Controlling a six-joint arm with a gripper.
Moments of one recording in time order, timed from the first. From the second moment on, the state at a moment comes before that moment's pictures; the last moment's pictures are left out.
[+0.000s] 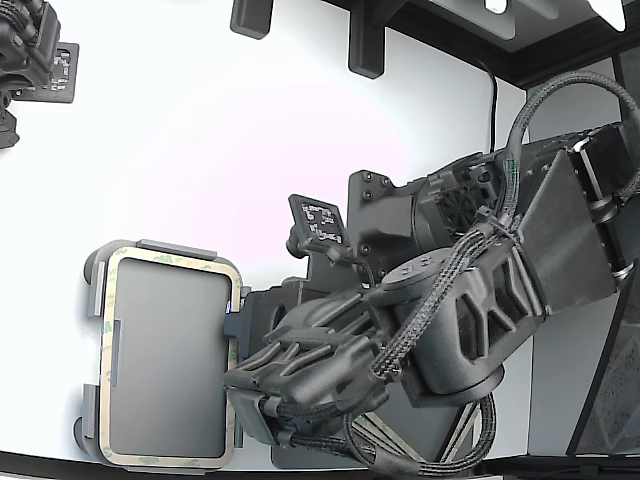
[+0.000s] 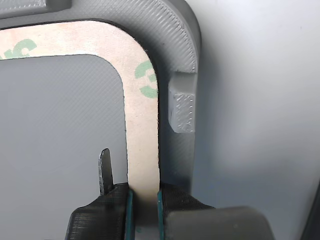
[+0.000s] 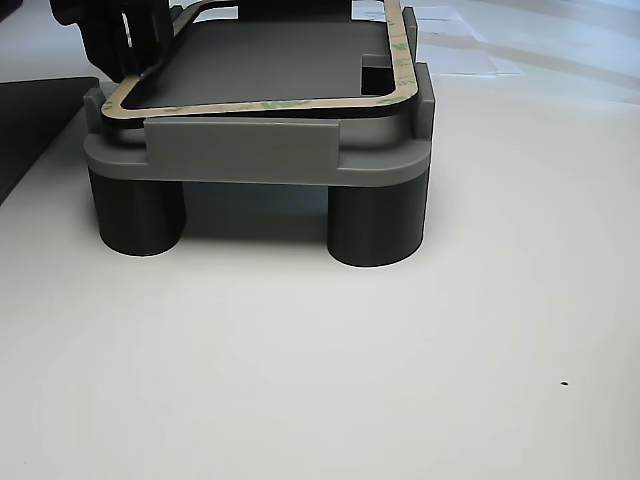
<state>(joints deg) 31.8 82.0 84.2 87.9 8.0 124.6</state>
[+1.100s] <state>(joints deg) 31.7 82.5 83.8 88.3 9.8 120.1</state>
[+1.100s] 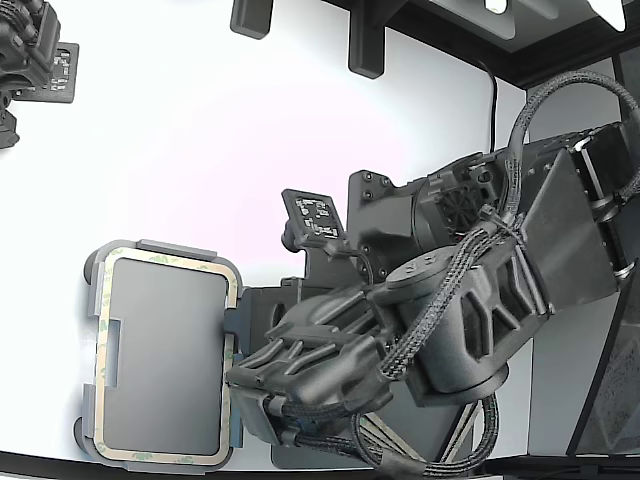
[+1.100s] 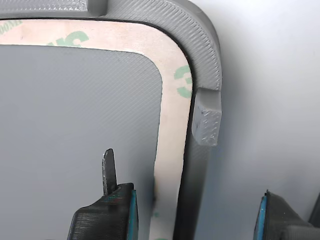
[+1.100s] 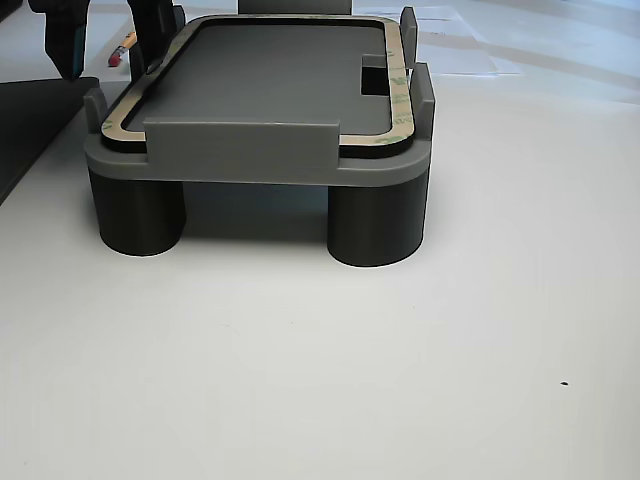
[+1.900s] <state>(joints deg) 20.8 110.8 95.8 68.0 27.0 55.7</state>
